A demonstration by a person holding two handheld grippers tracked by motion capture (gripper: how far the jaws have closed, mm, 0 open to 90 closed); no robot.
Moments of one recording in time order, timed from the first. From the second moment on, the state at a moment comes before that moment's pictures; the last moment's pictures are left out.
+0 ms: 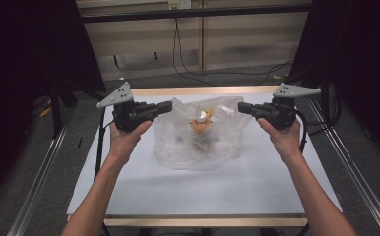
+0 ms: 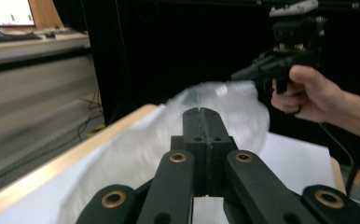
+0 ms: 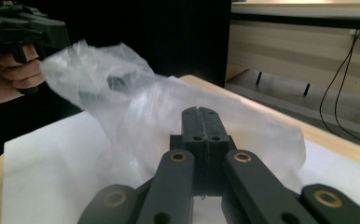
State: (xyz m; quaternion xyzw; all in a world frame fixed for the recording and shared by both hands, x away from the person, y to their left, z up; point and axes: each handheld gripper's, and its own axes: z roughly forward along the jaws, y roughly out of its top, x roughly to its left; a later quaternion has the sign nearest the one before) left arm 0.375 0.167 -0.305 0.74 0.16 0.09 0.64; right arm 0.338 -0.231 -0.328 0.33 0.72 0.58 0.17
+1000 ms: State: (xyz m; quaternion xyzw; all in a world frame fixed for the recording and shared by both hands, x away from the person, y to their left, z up) left arm 0.438 0.106 -0.431 0.86 0.22 0.04 0.46; right arm 0.404 -0.183 -0.428 0.37 0.77 0.51 0.09
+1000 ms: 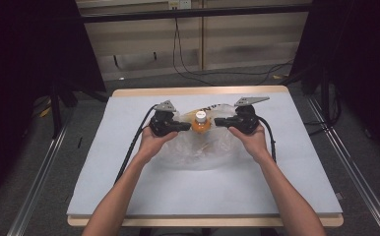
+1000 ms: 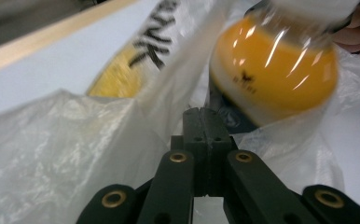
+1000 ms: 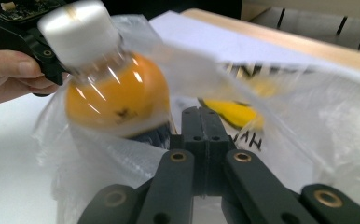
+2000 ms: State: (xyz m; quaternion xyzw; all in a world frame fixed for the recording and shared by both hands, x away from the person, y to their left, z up) left arm 0.438 0.171 -0.488 0.87 0.28 0.03 0.41; right arm 0.397 -0.213 -0.493 0.41 0.81 0.42 0.08
